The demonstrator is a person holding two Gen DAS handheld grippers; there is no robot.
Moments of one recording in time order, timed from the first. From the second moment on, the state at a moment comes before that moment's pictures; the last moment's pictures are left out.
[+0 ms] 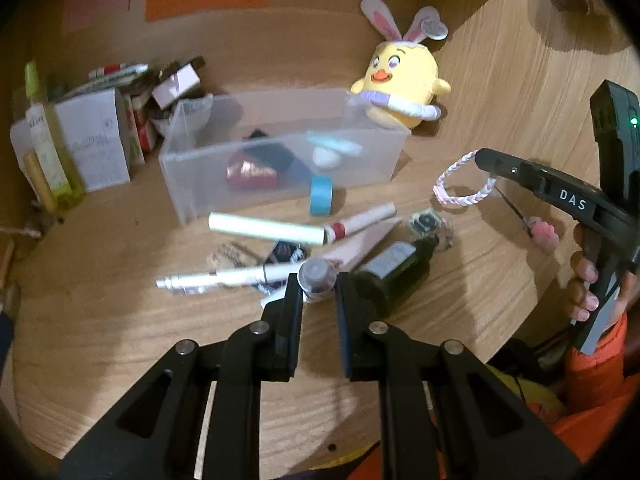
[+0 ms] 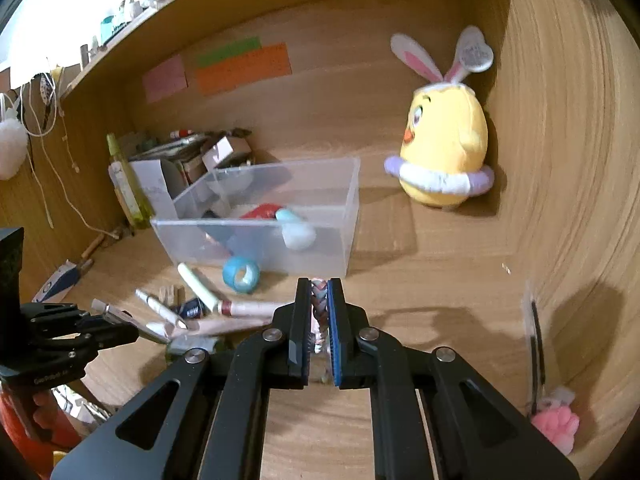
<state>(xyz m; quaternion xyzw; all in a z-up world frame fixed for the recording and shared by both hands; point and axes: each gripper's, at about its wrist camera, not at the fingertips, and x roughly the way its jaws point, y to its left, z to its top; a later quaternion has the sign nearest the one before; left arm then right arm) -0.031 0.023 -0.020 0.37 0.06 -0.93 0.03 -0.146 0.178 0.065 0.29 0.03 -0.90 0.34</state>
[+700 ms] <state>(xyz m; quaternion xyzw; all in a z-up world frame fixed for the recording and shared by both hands) -0.104 -0.047 0.056 0.30 0.07 -0.95 0.10 -0.198 0.104 0.127 0.23 0.06 -0.90 0.37</state>
